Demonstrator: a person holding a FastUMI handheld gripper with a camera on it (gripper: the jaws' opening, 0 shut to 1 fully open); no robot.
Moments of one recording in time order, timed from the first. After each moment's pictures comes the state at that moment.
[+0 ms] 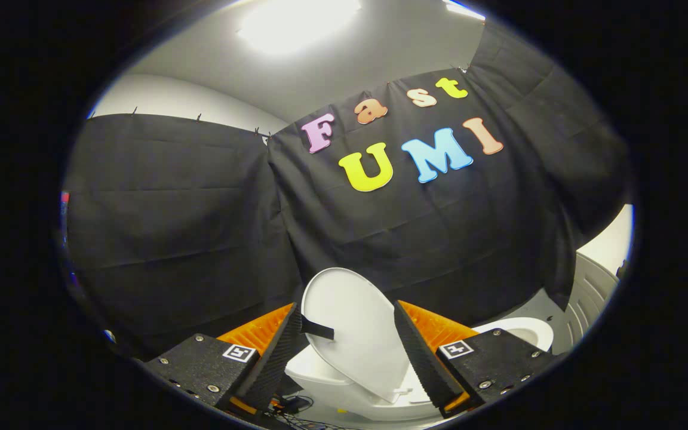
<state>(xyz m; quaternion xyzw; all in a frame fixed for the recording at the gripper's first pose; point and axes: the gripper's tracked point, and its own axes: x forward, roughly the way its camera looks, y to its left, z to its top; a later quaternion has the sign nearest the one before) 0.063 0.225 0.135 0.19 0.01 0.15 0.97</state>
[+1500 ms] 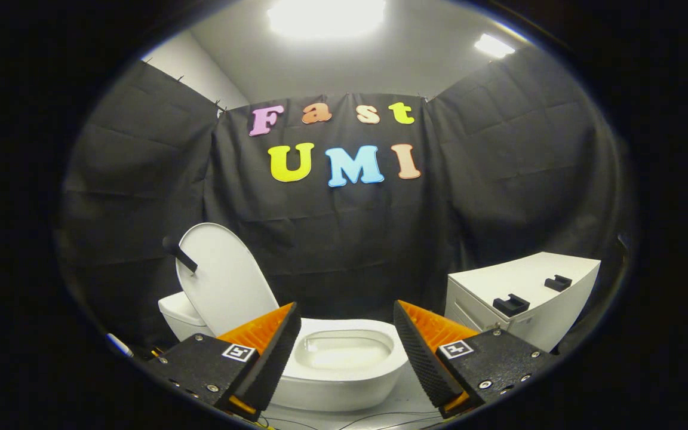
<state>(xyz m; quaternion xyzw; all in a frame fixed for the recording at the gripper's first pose) -0.013 0.024 0.021 0.07 0.02 -0.03 1.00</state>
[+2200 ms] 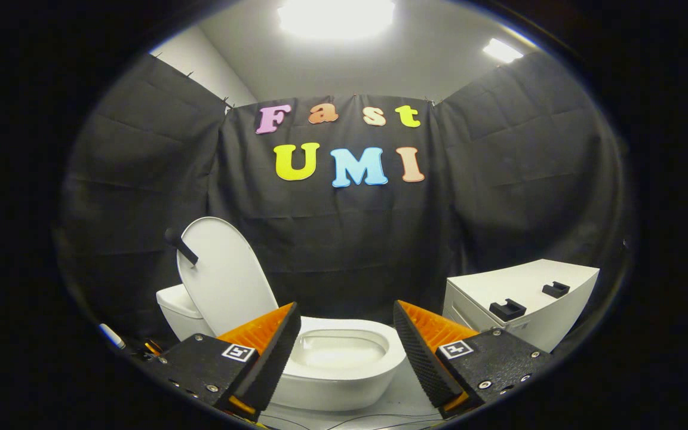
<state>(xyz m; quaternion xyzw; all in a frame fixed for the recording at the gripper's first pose) -0.015 0.021 0.009 0.05 0.02 -0.01 1.00</state>
